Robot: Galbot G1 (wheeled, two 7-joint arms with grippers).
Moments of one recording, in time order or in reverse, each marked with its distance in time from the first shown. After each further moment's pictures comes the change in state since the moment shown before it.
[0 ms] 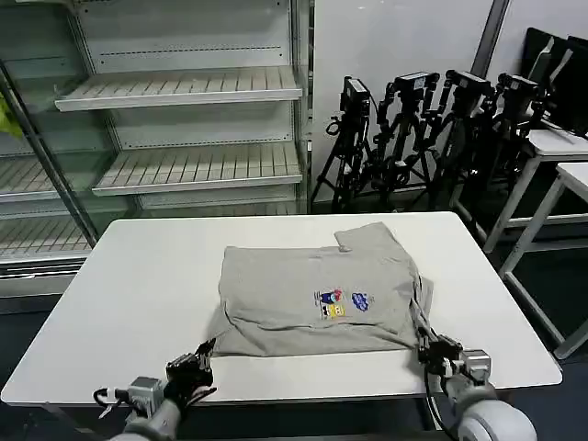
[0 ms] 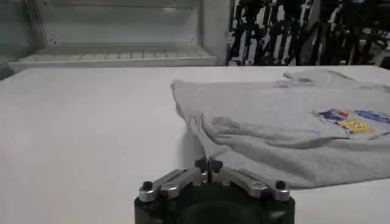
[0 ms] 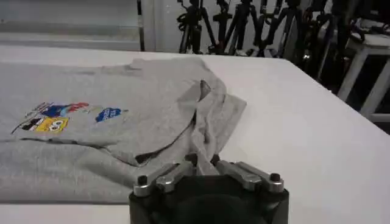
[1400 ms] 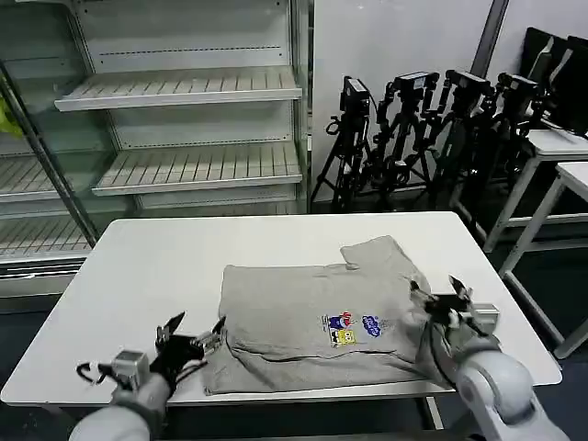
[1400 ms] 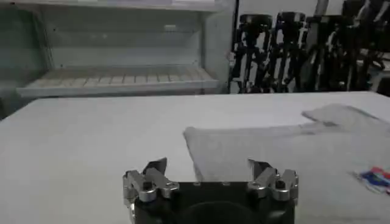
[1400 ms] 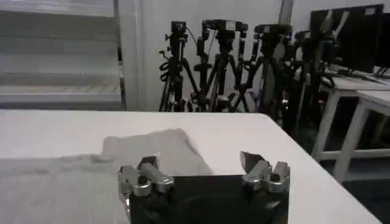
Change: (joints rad) left arm -0.332 0.099 0.051 0.116 -0.182 0.044 -0.080; right arm 0.612 0.024 -0.232 -0.356 0.056 -0.008 0.106
